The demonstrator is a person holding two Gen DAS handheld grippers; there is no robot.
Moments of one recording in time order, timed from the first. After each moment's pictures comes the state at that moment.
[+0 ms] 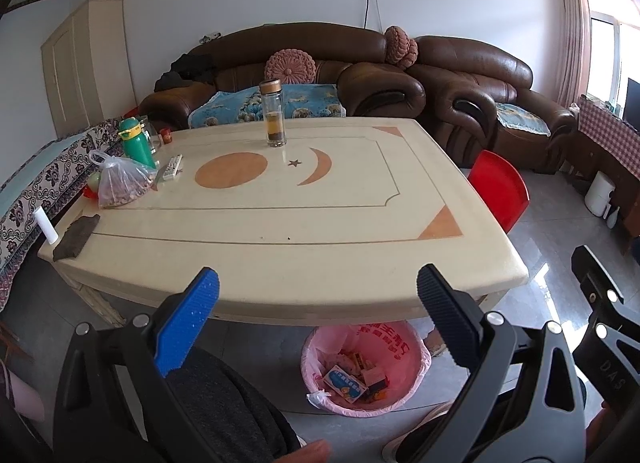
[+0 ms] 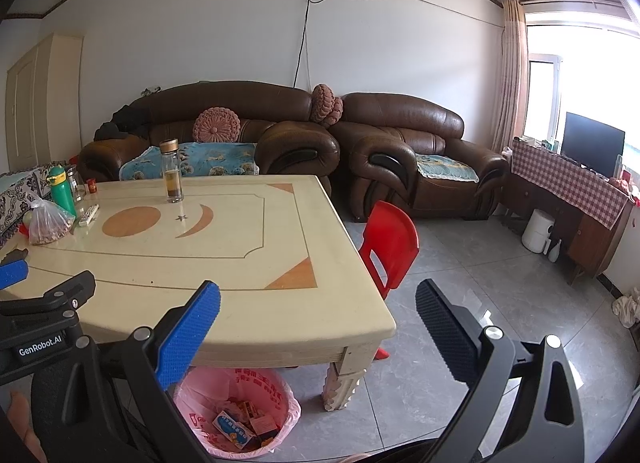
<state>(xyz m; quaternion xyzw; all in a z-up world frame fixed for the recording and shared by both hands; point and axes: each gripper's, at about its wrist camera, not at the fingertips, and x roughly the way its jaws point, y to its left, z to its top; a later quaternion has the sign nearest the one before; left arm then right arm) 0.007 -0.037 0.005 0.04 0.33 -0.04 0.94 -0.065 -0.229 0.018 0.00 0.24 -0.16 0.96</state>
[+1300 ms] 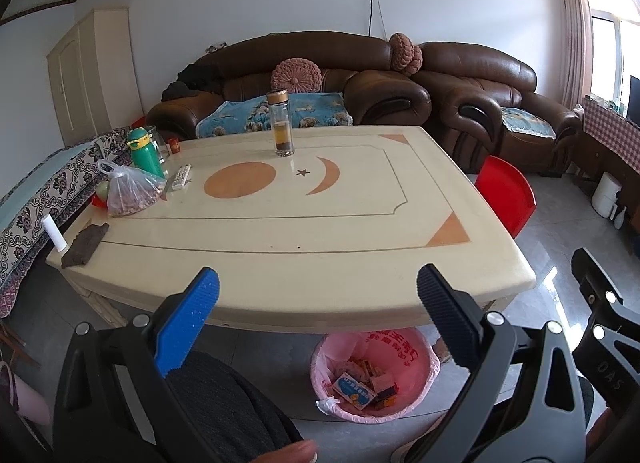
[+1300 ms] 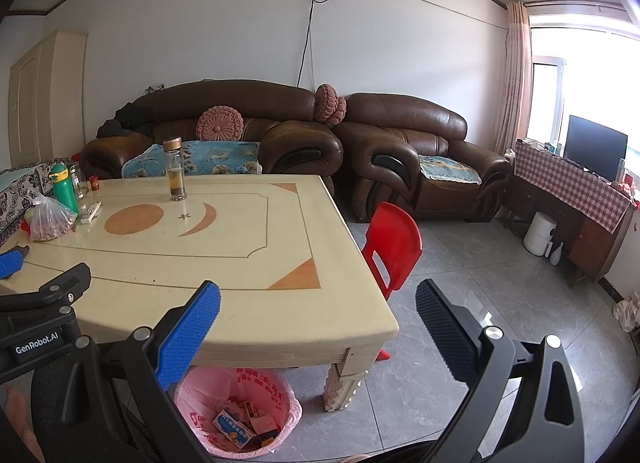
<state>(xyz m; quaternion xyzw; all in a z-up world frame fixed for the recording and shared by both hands) 0.003 -0.037 0.011 0.05 0.31 -0.03 0.95 -0.060 -0.228 0.023 0.00 0.24 -0.15 0.96</state>
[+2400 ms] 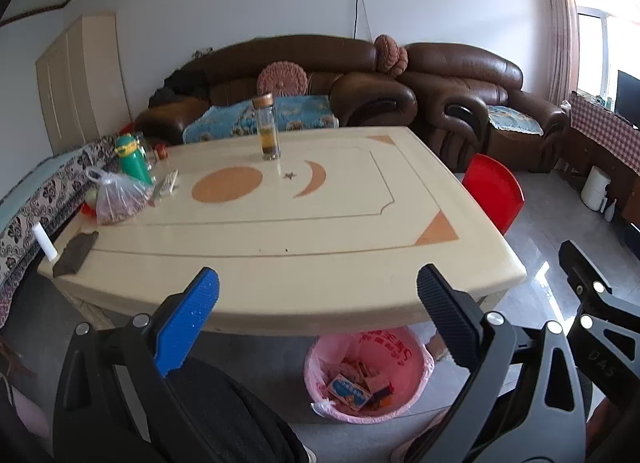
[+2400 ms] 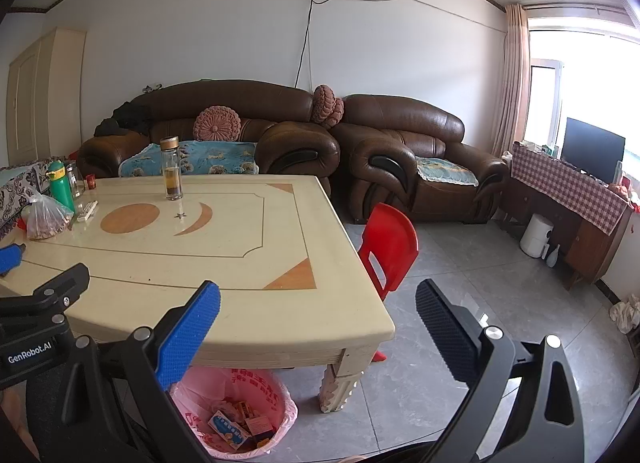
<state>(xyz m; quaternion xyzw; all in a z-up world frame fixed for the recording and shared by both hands) 0.003 -0.040 0.010 0.05 0.31 -0.05 0.95 -0.059 -0.233 0.021 -0.01 0.24 -0.15 0.96</state>
